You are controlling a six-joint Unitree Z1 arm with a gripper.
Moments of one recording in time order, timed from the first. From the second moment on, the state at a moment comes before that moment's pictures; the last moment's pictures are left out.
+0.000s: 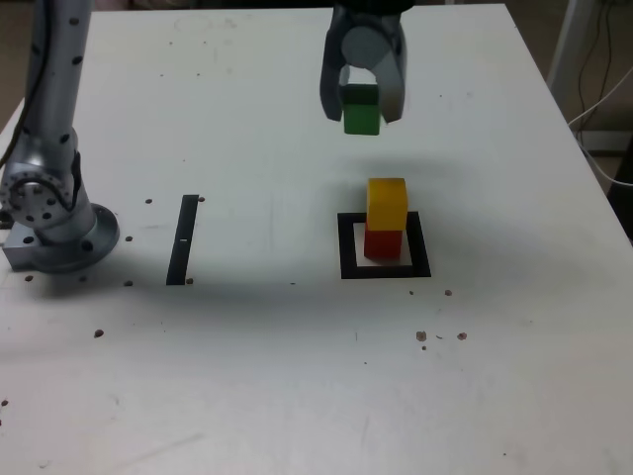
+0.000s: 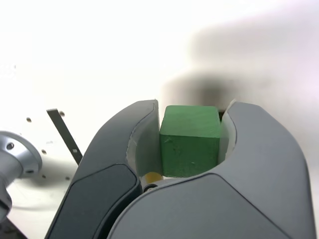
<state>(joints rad) 0.16 1.97 -1.78 1.46 0.10 0.33</state>
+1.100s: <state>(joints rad) -0.03 2.04 -1.86 1.54 0.01 0.10</state>
